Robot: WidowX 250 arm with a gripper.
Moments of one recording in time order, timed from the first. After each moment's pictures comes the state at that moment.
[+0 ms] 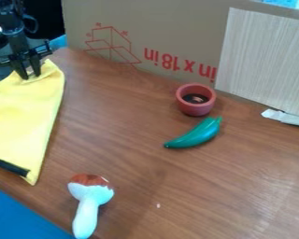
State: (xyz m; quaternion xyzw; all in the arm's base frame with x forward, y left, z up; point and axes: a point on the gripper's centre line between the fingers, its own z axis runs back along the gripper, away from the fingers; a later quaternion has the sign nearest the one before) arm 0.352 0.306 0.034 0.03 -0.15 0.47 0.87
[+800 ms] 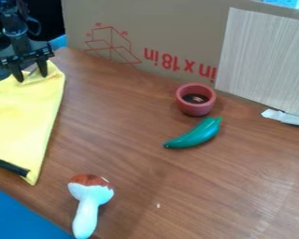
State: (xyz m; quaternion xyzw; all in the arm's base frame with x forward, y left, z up) arm 0.353 0.305 0.028 0.04 -0.14 0.47 0.87
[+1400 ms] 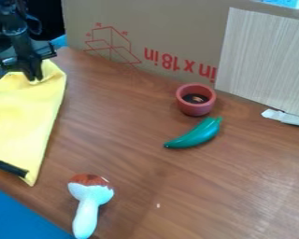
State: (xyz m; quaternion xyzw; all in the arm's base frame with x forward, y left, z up) arm 0.346 0.289 0.037 0.01 -0.13 0.46 0.88
